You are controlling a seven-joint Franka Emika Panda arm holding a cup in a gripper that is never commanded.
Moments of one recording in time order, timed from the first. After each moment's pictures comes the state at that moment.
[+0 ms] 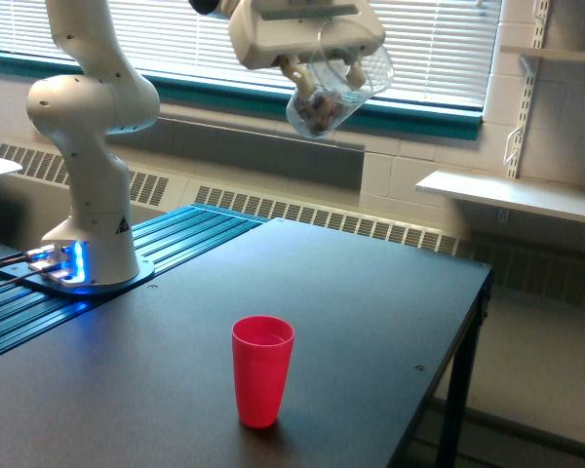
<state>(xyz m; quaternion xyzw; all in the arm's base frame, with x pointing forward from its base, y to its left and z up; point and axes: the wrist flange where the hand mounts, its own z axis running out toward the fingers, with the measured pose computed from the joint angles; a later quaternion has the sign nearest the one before) 0.478 -0.162 0.522 -0.74 0.58 -0.32 0.11</state>
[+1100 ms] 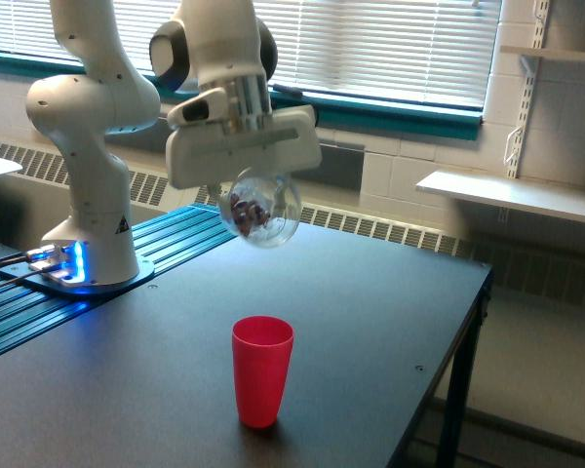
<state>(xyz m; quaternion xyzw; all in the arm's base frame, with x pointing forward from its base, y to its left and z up) 0.424 -0.195 0.372 -0.70 0.70 -0.14 0.08</state>
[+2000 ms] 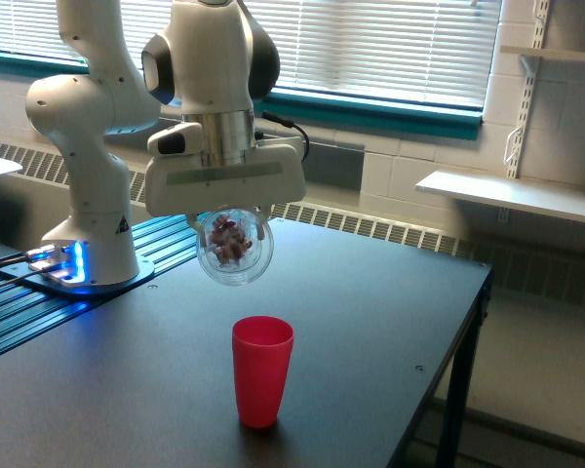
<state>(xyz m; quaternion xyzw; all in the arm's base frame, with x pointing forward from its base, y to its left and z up) 0.428 -0.234 0.345 -0.64 0.76 -0.05 0.07</state>
